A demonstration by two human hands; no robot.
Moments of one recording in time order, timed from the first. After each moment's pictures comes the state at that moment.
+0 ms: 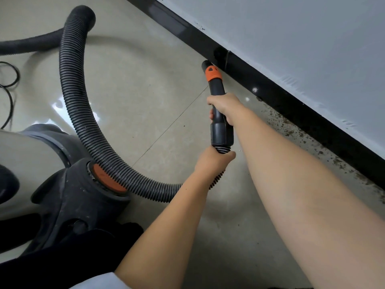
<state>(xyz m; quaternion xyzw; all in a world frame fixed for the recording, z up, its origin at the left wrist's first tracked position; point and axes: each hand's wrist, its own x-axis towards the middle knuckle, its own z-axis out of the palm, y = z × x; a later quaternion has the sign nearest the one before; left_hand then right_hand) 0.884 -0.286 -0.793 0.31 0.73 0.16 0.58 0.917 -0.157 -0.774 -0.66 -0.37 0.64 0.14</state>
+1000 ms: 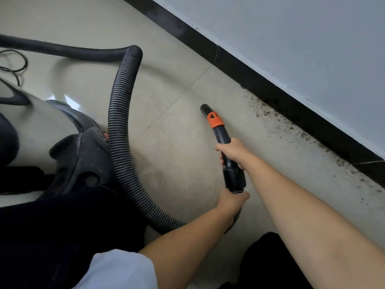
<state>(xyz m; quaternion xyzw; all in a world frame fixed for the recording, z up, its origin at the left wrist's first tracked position) 0.971 -0.468 -0.789 0.14 0.66 0.23 0.70 0.991 -0.344 -0.761 -0.66 -0.38 0.64 0.08</state>
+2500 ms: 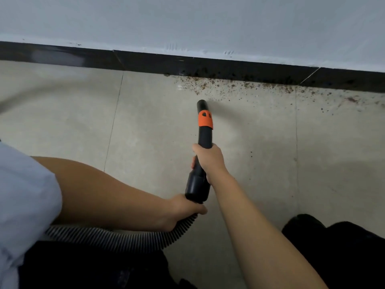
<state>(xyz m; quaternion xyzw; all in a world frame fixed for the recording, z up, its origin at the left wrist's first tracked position) 0.872 -0.421 -0.743 0.38 0.59 -0.24 0.67 0.985 -0.391 -0.766 -0.72 -0.03 0.57 0.38</state>
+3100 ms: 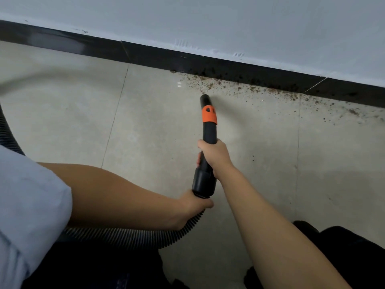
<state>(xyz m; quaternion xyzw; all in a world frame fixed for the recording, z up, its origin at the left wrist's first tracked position) 0.887 -0.427 -0.751 0.38 0.59 -0.15 0.69 0.992 -0.378 -0.771 -0.74 -0.07 0.57 0.35</state>
